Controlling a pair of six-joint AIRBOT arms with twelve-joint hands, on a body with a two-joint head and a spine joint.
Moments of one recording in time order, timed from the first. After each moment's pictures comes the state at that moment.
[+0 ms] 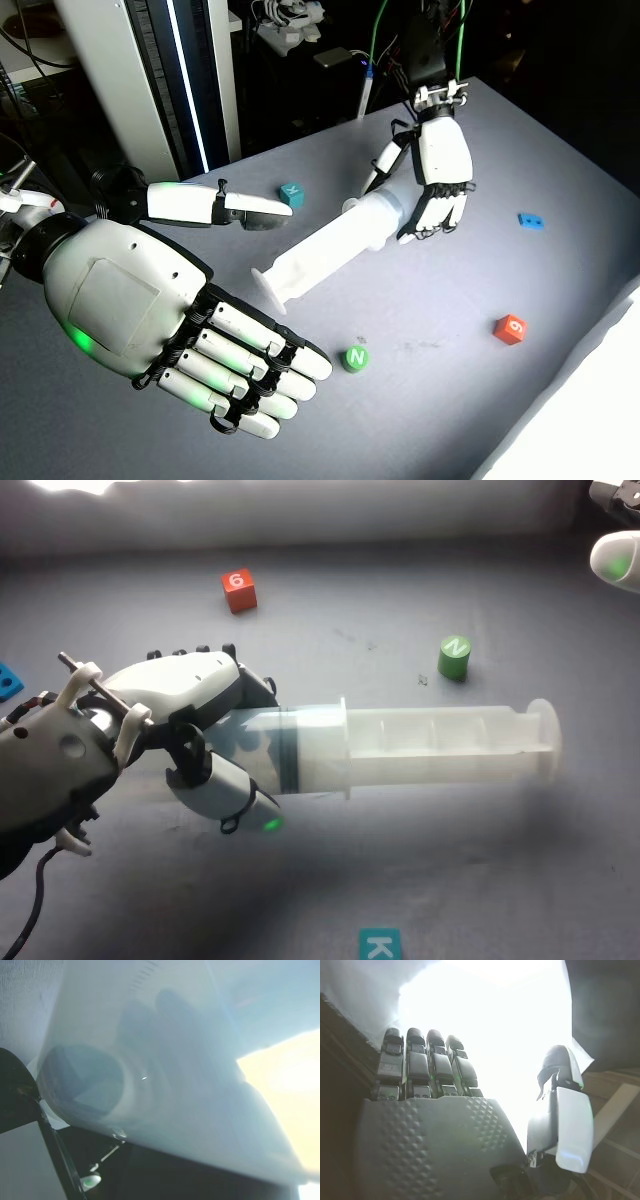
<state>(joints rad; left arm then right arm) 0.73 -1.01 0.88 -1.03 -0.58 1.52 -0.68 -0.72 0.91 0.31 0.71 -0.34</state>
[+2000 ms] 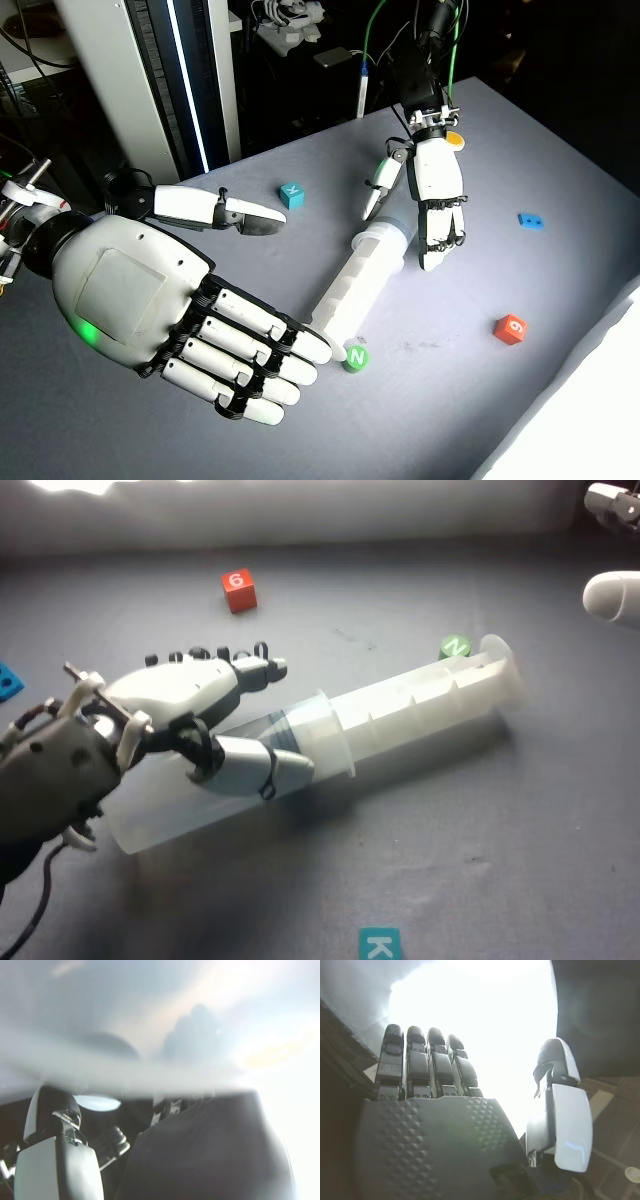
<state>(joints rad) 0.76 -1.05 0.95 -0.92 -0.57 1.43 -0.76 -0.75 0.91 0.30 0.87 -0.44</state>
